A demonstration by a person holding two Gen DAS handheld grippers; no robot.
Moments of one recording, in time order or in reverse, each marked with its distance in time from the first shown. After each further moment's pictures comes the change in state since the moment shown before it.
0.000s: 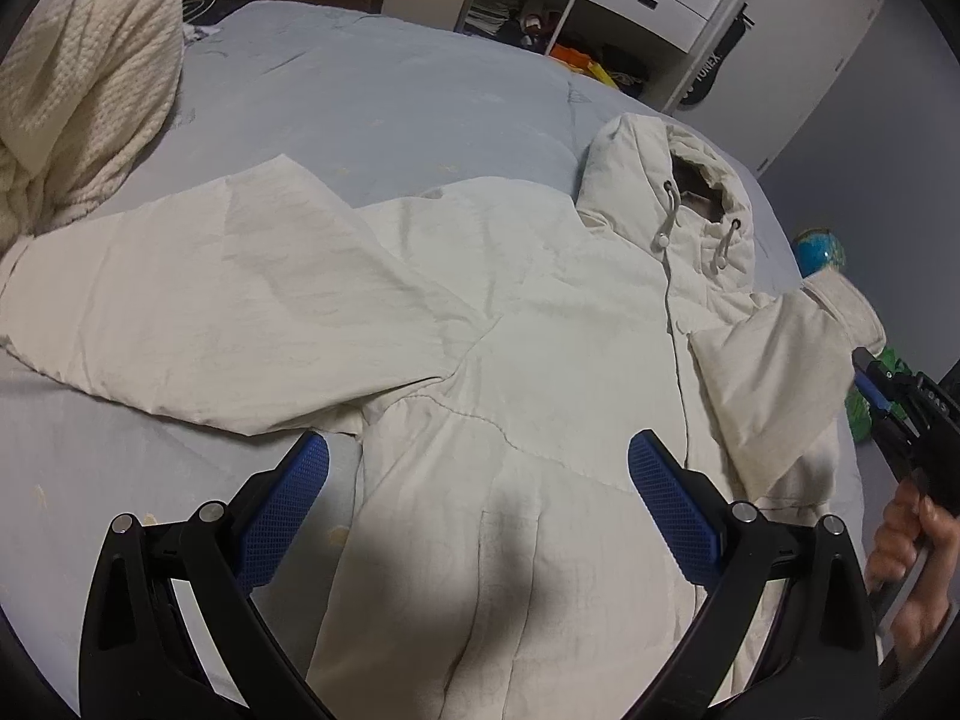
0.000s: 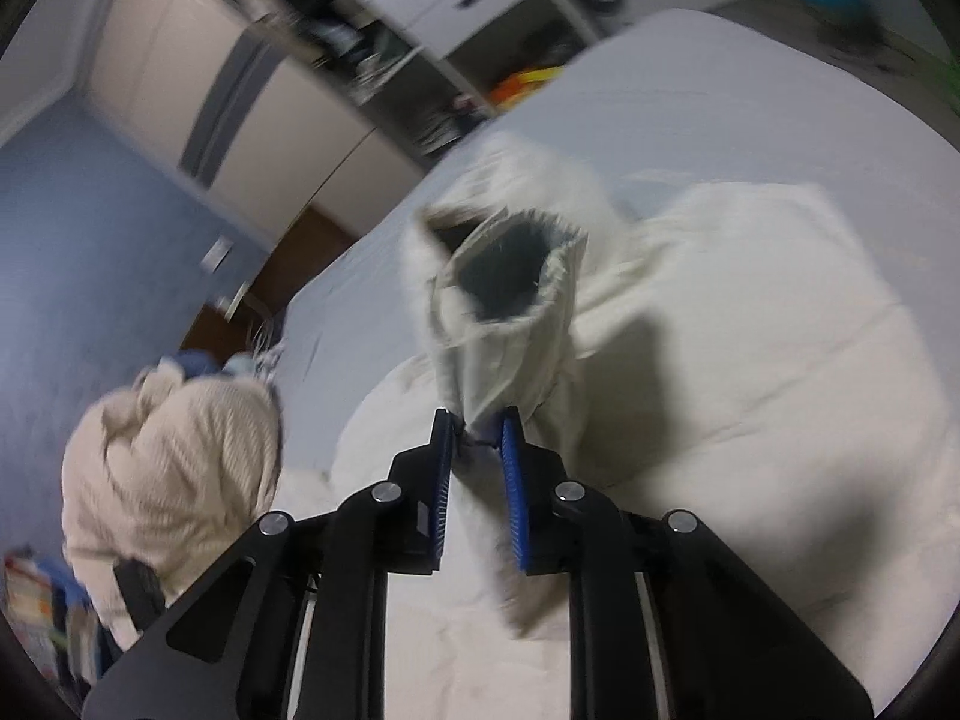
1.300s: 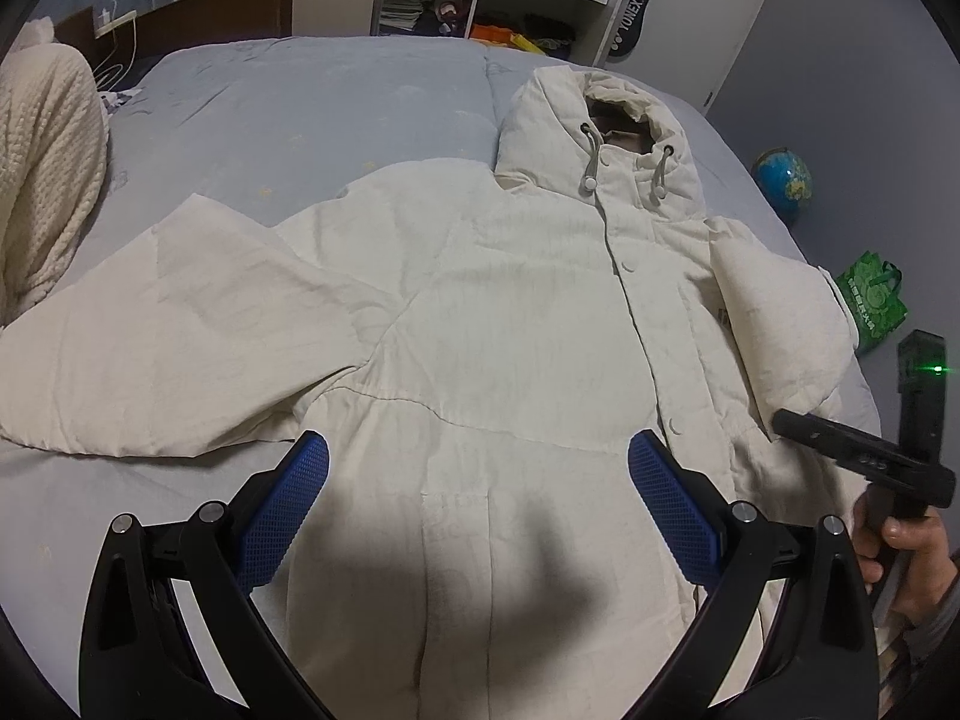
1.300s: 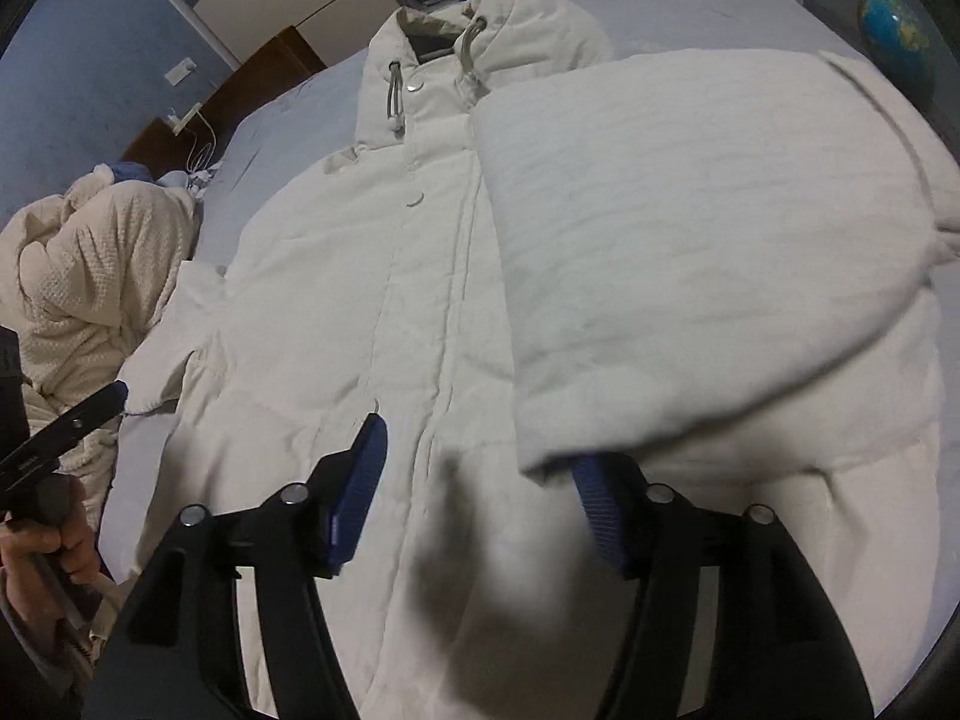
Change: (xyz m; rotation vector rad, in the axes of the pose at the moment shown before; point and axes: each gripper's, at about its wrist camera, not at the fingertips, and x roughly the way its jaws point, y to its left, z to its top) left arm 0.008 -0.046 -0.018 0.228 0.019 -0.016; right arm 0.004 -0.036 -0.079 -0.205 0.291 -0.216
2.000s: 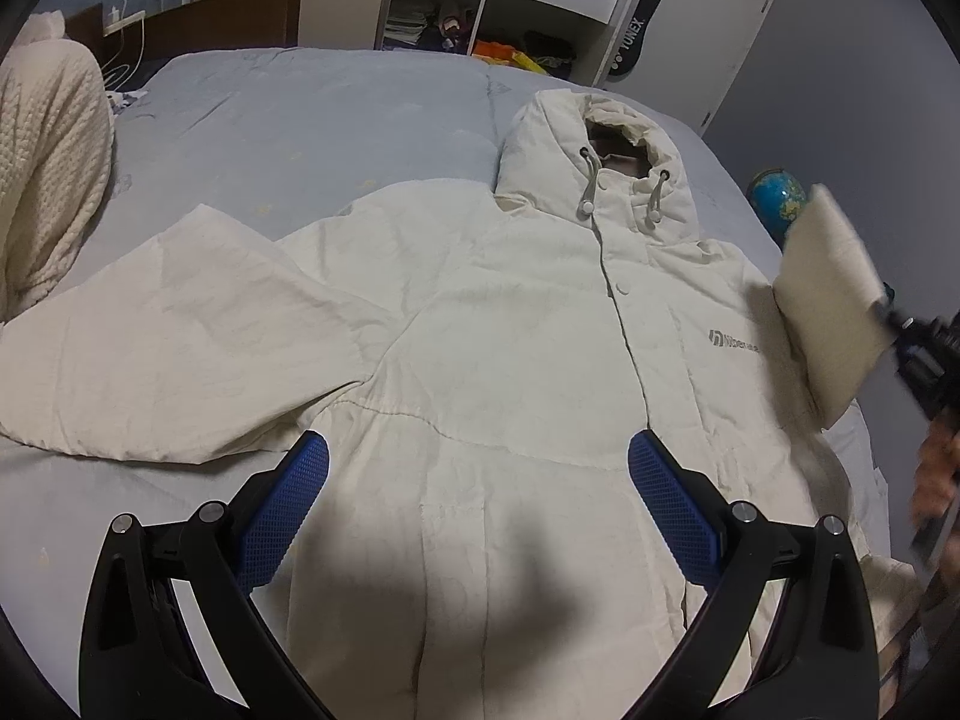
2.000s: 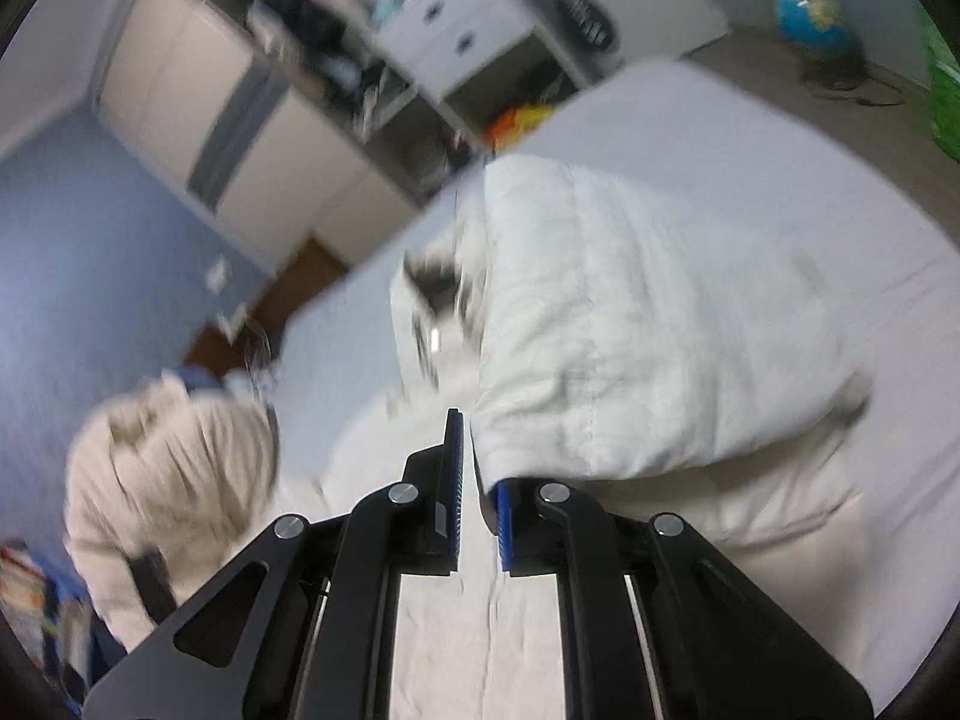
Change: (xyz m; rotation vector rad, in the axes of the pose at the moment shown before) left arm -0.010 0.003 0.003 -0.028 -0.035 -0.018; right arm -0.092 -0.023 0.060 0.194 -0.326 0.152
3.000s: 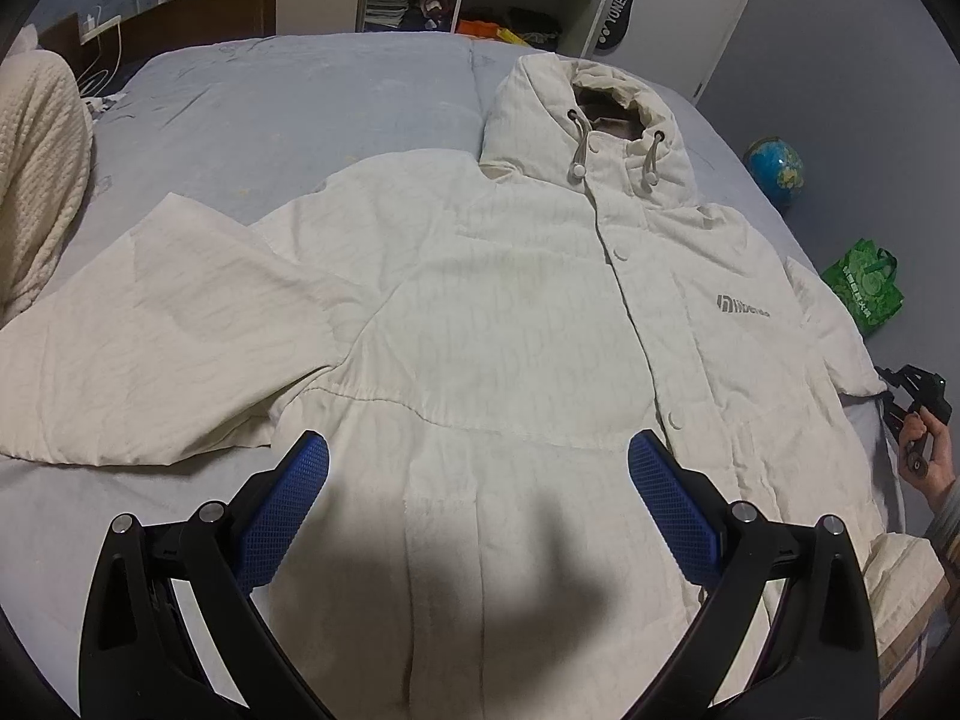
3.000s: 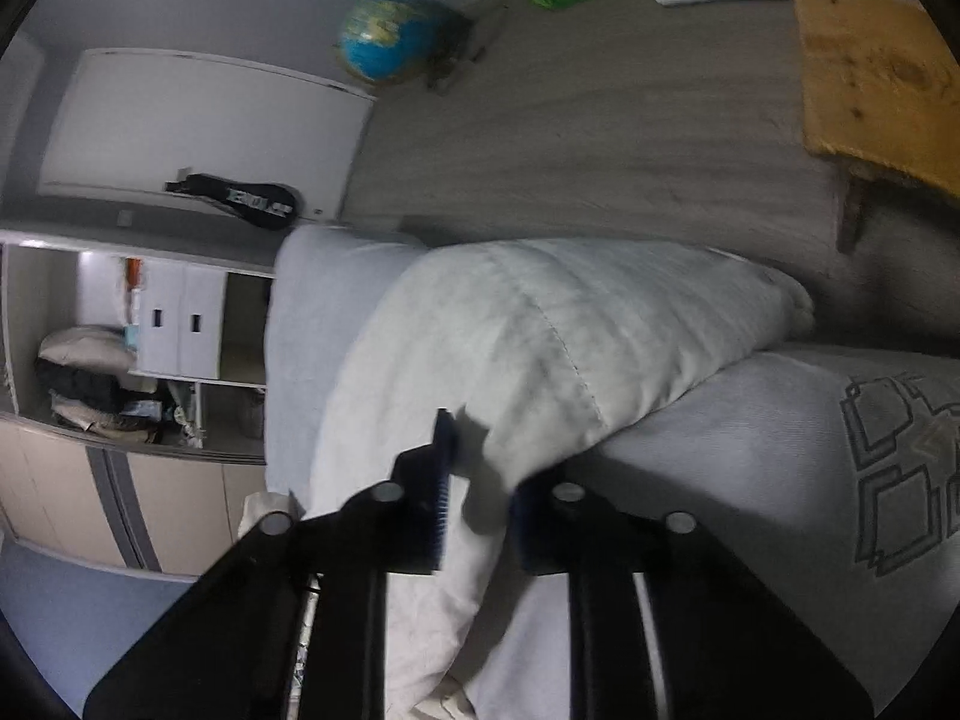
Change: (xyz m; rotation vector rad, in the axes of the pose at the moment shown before) left arm 0.022 -0.008 -0.005 0.049 0.040 -0.005; right arm -0.110 -0.352 0.005 0.839 -0.346 -0.168
